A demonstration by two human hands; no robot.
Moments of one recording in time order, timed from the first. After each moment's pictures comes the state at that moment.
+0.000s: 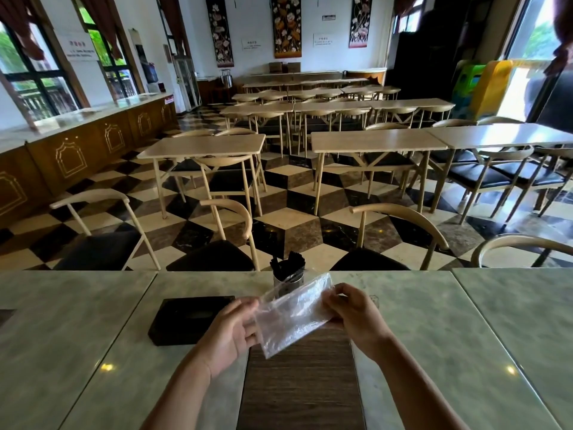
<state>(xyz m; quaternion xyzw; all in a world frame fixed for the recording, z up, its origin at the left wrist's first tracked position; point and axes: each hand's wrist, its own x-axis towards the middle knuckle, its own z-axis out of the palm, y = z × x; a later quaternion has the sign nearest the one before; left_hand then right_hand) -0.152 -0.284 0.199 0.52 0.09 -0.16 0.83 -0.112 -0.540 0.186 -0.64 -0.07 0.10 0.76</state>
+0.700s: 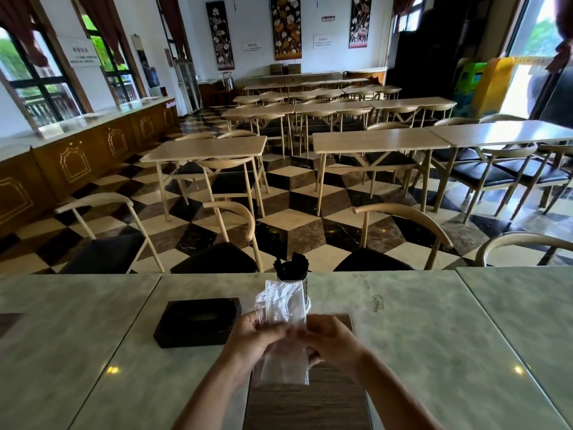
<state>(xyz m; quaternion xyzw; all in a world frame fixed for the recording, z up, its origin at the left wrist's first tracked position) -0.150 -0.306 0.169 0.70 0.09 -0.08 0.71 -0.139 -0.500 0.179 -0.72 -0.12 0.23 0.64</state>
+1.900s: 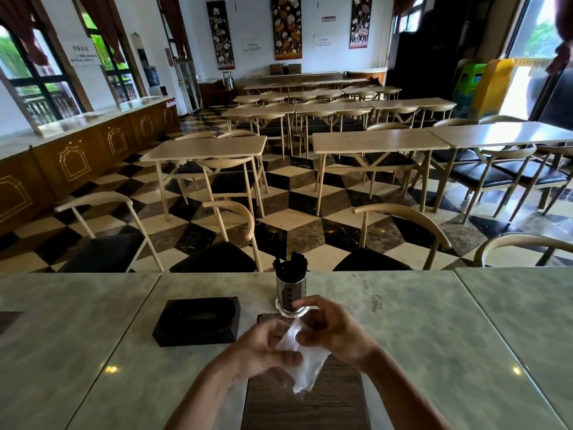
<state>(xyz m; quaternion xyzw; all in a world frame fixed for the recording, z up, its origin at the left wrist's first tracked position) -0.156 -0.299 0.176 0.73 -0.03 -0.27 0.63 -0.136 -0.515 0.192 -0.68 -0.19 0.19 0.68</state>
